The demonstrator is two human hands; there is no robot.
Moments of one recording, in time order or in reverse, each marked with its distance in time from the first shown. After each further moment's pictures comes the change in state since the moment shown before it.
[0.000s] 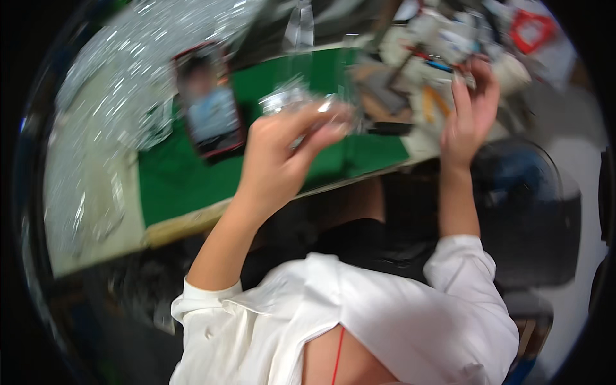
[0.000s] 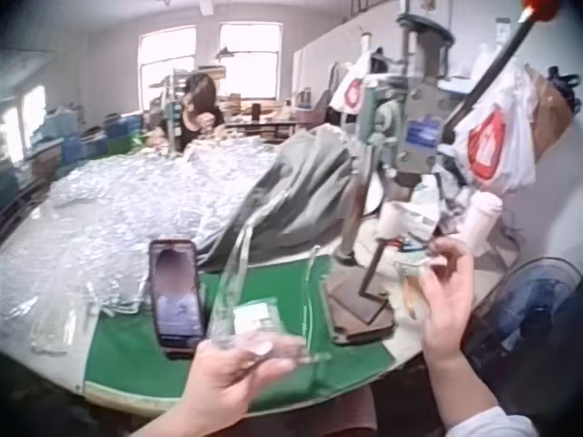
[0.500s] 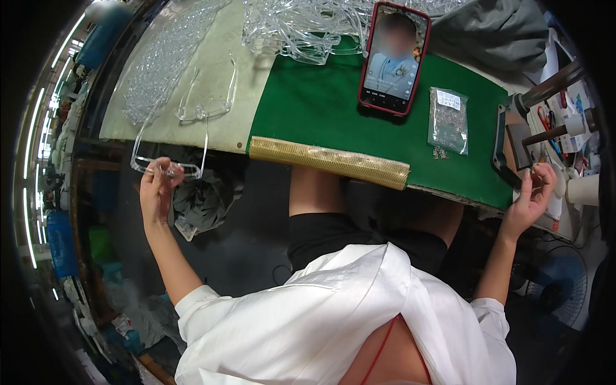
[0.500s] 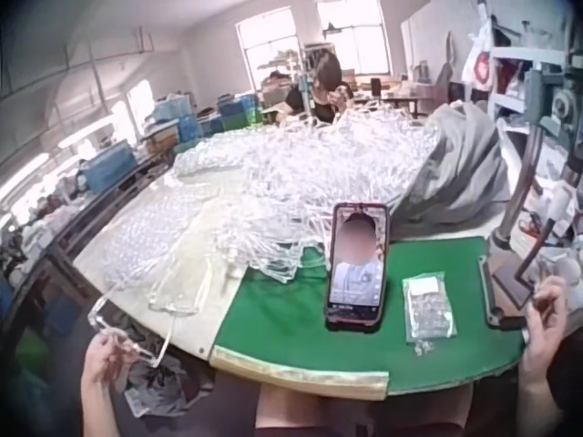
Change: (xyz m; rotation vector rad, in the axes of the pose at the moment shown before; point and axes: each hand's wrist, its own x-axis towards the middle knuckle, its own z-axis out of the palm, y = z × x) left_hand -0.334 0.076 -0.311 -0.084 0.819 -0.633; right_hand -0.074 -0.006 0.025 -0.123 -0.256 0.148
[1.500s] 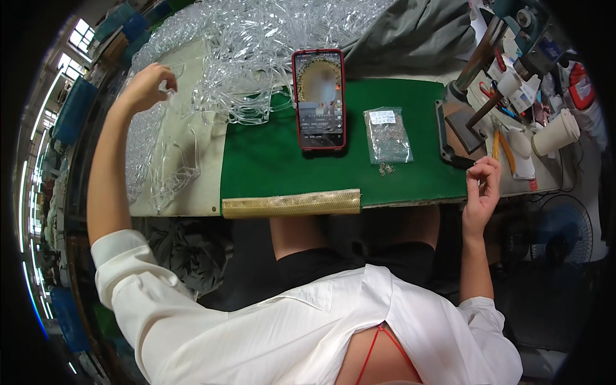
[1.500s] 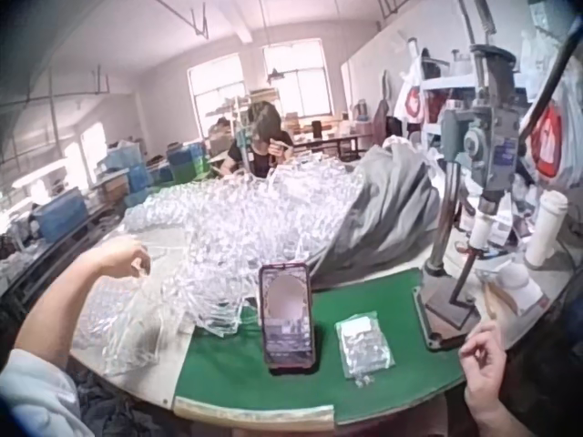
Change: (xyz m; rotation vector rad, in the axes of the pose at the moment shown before) left_hand 0.259 0.159 0.203 1.850 -0.663 0.611; right_hand -0.027 -0.028 0.000 0.008 0.000 0.107
